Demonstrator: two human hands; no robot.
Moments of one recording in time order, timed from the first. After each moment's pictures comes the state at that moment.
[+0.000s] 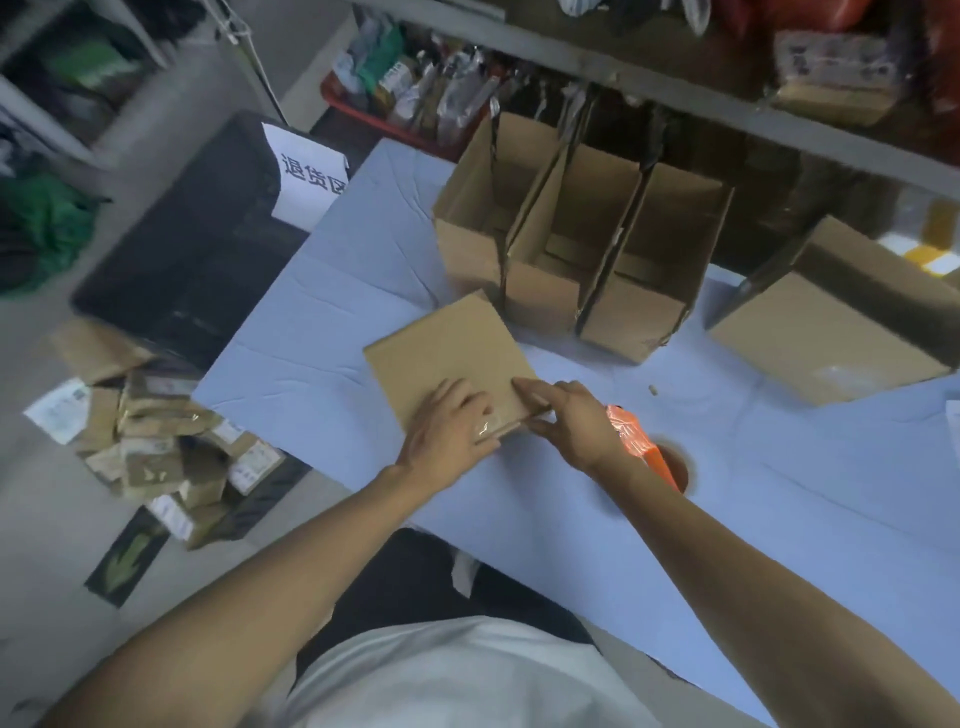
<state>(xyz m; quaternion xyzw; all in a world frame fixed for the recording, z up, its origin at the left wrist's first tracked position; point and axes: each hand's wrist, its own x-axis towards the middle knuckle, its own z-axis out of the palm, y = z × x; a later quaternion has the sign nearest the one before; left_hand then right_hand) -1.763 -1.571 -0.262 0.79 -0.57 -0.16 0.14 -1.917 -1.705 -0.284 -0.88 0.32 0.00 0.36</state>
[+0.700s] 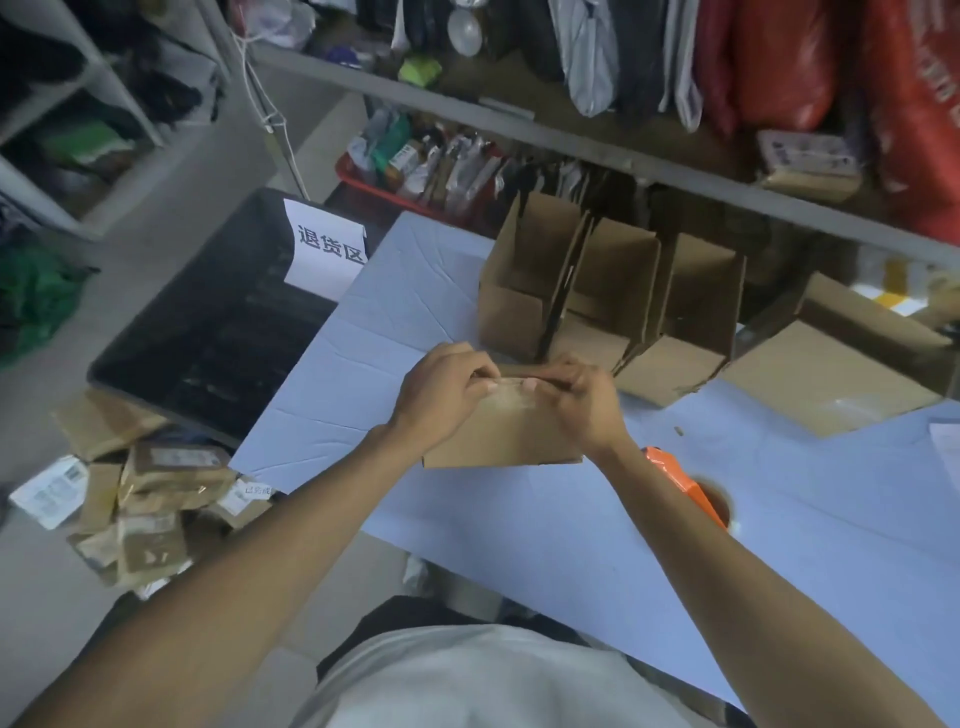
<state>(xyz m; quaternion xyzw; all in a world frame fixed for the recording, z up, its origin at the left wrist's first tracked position) -1.643 -1.584 -0.179 0.76 -0.55 -0.20 0.29 -1.813 -1.681 -0.189 -0.80 0.39 -0.20 0.42</state>
